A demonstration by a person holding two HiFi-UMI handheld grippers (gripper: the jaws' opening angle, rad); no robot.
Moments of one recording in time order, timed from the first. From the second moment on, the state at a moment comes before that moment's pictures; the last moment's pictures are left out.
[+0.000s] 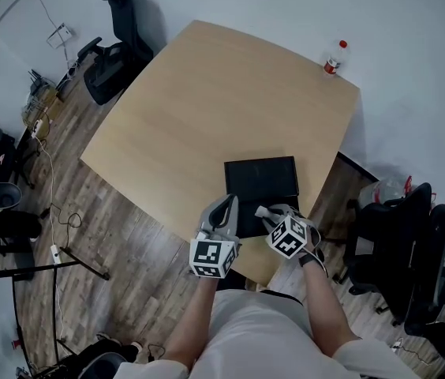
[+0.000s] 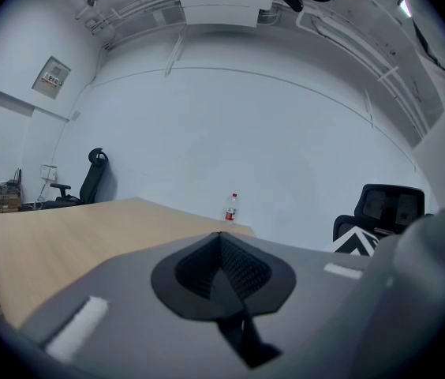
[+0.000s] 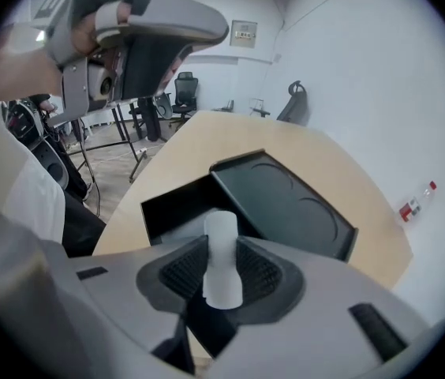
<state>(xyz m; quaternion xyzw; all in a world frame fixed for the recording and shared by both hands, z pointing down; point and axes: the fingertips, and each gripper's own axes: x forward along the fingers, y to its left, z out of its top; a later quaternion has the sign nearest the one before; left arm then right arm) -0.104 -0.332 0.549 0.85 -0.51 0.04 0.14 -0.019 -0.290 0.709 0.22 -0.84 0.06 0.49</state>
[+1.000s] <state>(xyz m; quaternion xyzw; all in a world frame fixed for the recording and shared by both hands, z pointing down) -0.084 -0.285 0.499 0.85 -0.53 0.05 0.06 0.023 -0.285 0.541 0.42 -0.88 0.02 0.24</state>
